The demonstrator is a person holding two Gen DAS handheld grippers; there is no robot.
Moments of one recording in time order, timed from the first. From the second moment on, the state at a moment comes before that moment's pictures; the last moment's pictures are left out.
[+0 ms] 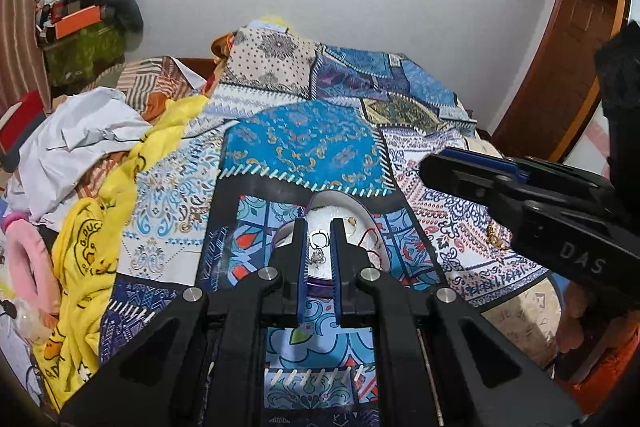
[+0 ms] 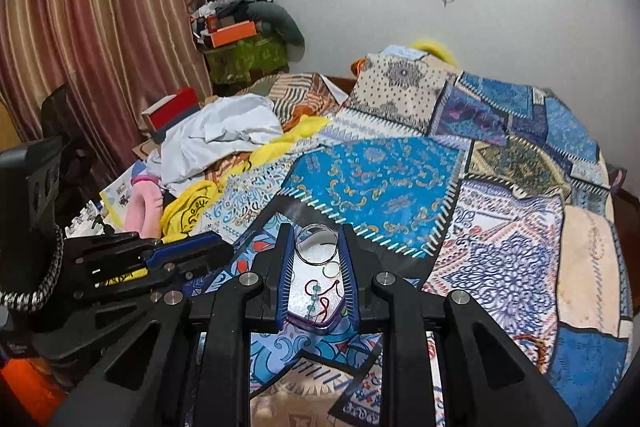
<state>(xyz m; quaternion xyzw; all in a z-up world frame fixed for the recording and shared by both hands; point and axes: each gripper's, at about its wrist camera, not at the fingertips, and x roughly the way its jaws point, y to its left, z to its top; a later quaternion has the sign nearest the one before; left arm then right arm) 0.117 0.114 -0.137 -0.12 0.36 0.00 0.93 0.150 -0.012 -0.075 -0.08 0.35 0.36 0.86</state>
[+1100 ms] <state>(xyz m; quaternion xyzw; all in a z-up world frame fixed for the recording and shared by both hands) 0.143 0.104 -0.170 -0.11 0.39 -0.04 0.91 0.180 0.023 -0.115 -0.09 0.42 0.37 0.83</state>
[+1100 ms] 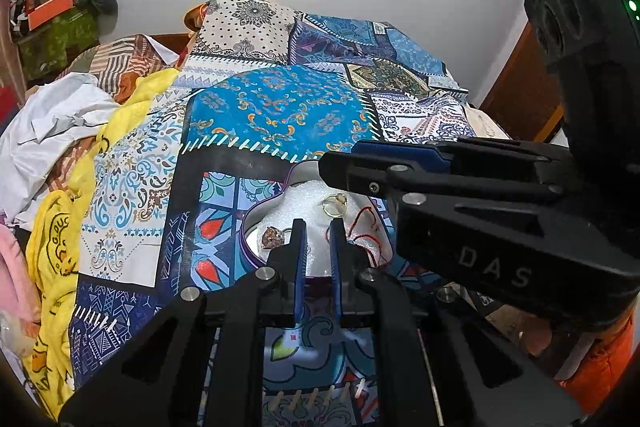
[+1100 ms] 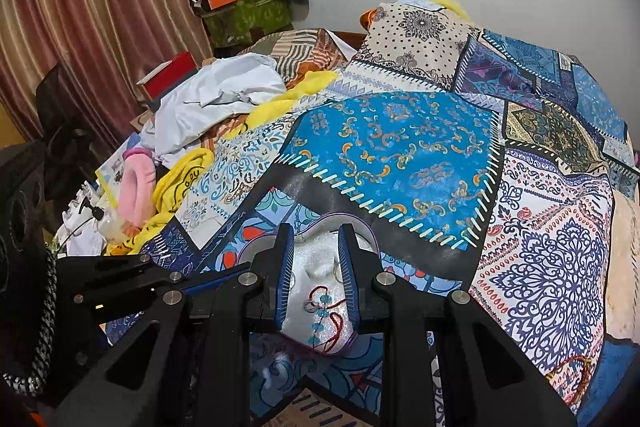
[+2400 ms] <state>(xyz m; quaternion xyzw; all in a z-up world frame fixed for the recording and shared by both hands) 0.138 0.025 -0.087 -0.06 0.34 -0.06 0.94 0.160 -0.147 -0.044 -0.03 0.34 0.23 0.91</state>
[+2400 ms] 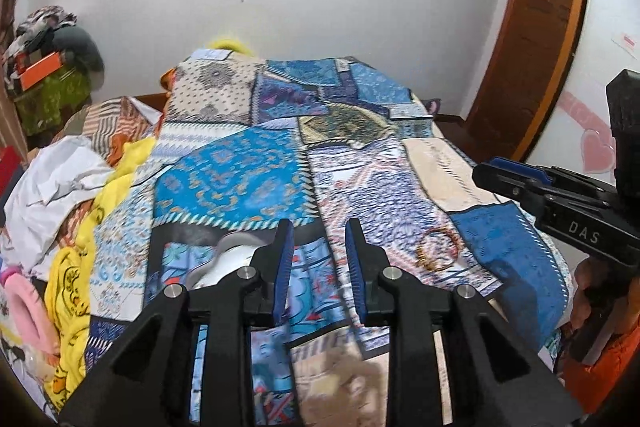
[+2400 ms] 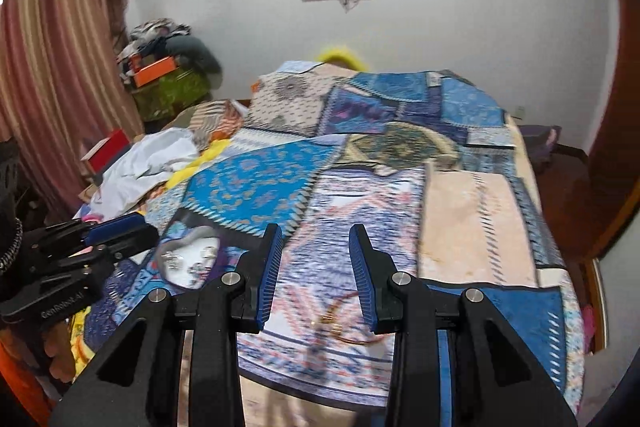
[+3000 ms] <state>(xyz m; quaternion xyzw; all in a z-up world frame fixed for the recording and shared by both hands) 0.177 -0.049 -0.130 -0.04 0.40 -0.14 0.91 0.165 -0.220 -0.078 0.00 0.38 0.17 0.91</state>
